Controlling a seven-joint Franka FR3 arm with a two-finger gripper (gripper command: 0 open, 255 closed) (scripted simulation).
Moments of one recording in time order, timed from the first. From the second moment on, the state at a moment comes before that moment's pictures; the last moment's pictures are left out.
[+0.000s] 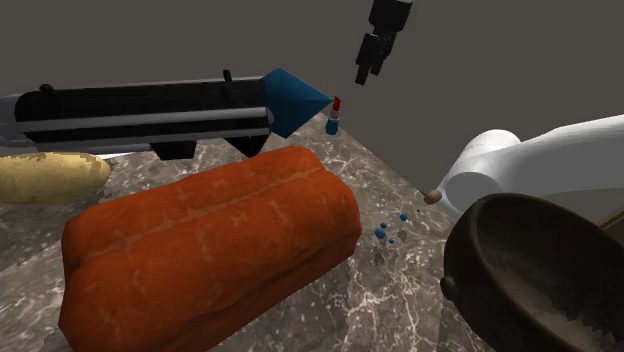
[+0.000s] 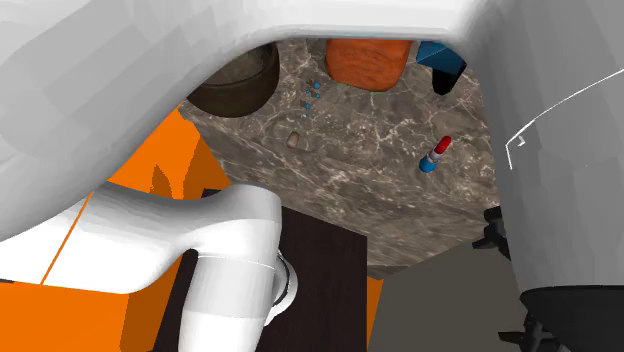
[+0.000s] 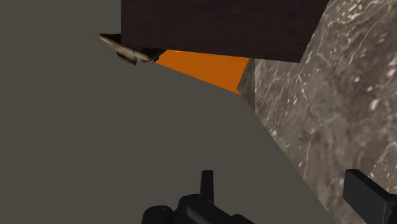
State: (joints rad) arm -0.02 -0.80 -0.02 -2.44 0.02 1.68 -0.17
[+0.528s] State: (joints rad) arm 0.03 -0.86 0.10 -2.42 0.12 1.63 -0.03
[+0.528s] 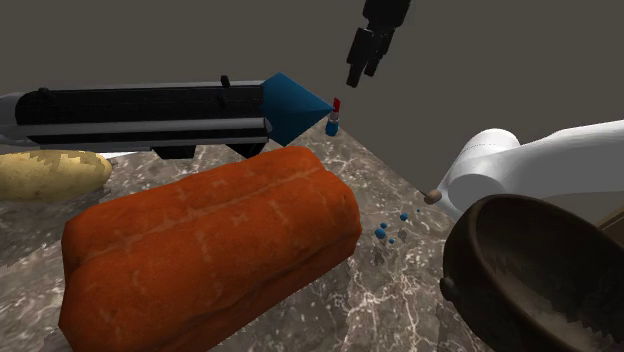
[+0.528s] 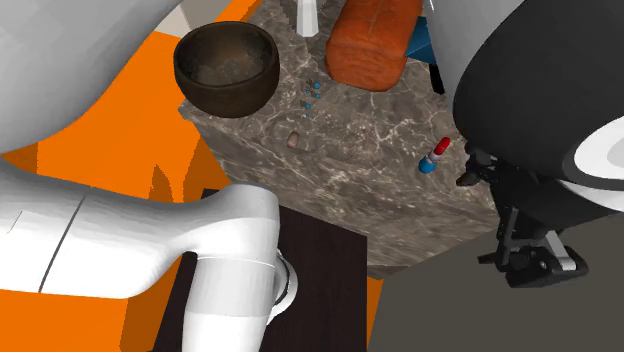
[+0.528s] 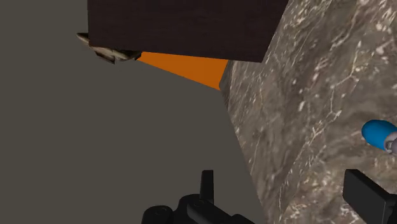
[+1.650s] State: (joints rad) arm 0.10 -0.87 0.31 -2.42 0.27 1.69 0.18
